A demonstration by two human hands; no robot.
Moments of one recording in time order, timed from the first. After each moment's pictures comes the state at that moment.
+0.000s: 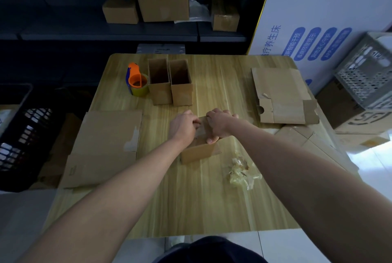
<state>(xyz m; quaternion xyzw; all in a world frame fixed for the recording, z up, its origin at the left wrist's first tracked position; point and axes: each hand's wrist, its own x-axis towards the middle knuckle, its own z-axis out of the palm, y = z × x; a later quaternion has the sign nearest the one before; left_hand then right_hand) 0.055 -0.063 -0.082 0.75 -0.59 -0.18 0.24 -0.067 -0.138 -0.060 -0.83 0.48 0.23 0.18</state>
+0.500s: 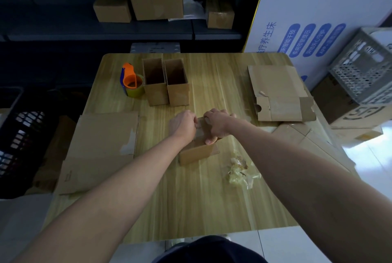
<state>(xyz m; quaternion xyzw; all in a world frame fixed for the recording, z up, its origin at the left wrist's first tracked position) 0.051 -0.074 -0.076 0.77 -0.59 -0.17 0.17 -0.067 -0.140 -0.057 -0.83 0.48 0.22 0.19</state>
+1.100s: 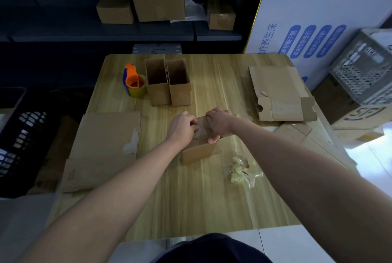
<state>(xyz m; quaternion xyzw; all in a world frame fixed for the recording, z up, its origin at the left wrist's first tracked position) 0.065 -0.061 -0.087 0.73 -0.60 -0.22 0.24 -0.068 -0.134 -0.048 -0.82 0.48 0.23 0.21</state>
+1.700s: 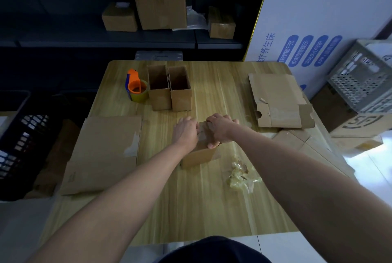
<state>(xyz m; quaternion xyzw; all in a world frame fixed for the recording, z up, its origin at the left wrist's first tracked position) 0.050 -0.062 -0.084 0.75 -0.61 -0.16 0.18 -0.069 -0.127 -0.047 -0.83 0.49 0.22 0.17</state>
